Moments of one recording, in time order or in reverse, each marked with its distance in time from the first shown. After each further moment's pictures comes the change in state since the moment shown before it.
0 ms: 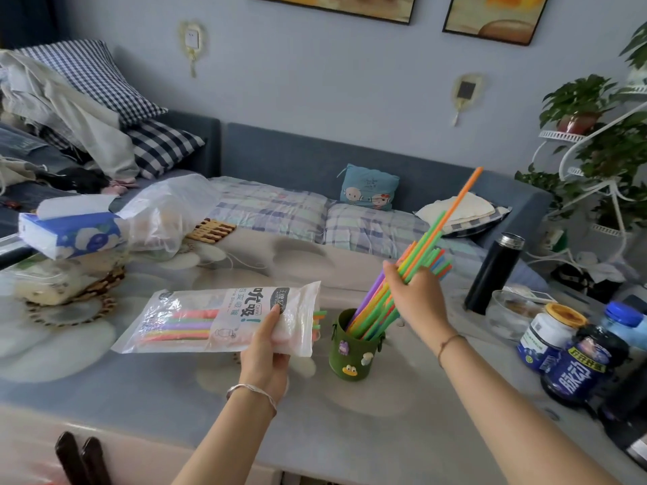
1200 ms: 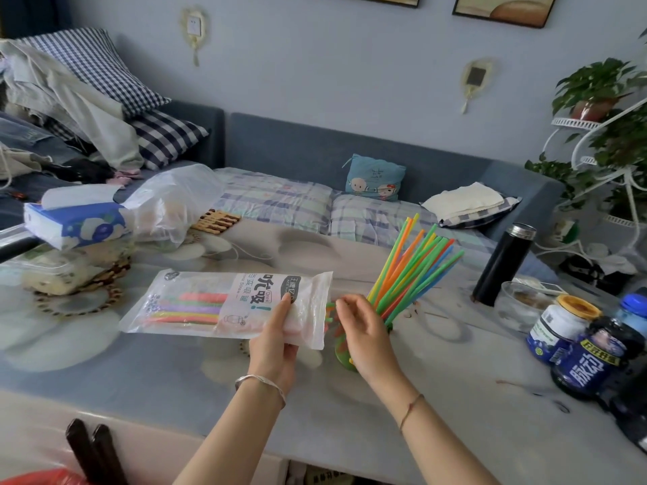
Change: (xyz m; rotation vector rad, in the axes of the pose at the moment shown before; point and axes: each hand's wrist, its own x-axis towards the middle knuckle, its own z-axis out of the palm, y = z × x) left_hand 0.001 -0.004 0.001 0.065 -0.006 0.015; right_hand -0.075 0.001 0.070 0.557 -0.252 0.022
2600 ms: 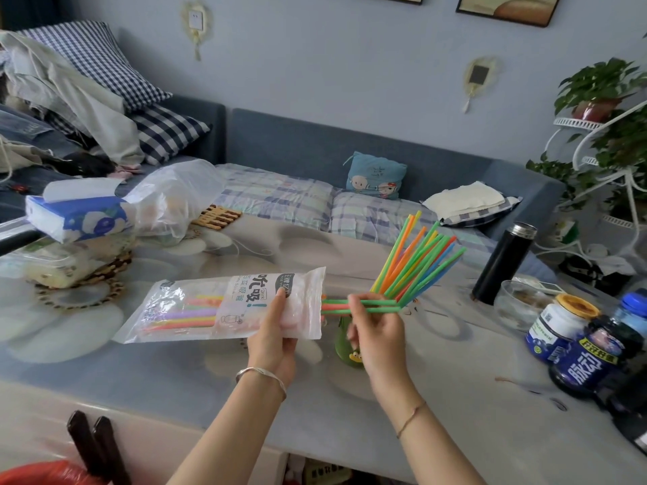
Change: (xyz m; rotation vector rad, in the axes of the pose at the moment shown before) left_hand -0.006 0.005 0.004 -0.054 0.029 0.005; right_hand -0.015 -0.018 -0.004 0.241 0.200 0.038
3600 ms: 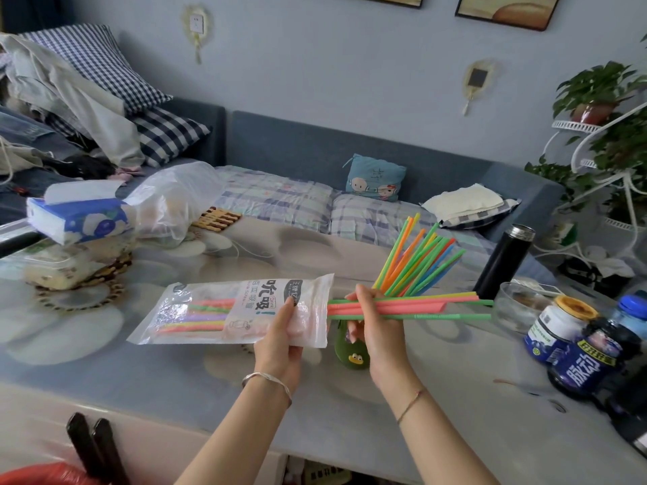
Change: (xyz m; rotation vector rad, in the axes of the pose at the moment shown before) left_hand 0.008 -0.014 -0.005 -0.007 0.007 -0.061; right_hand 0.012 -0.007 0.005 0.094 0.016 0.164
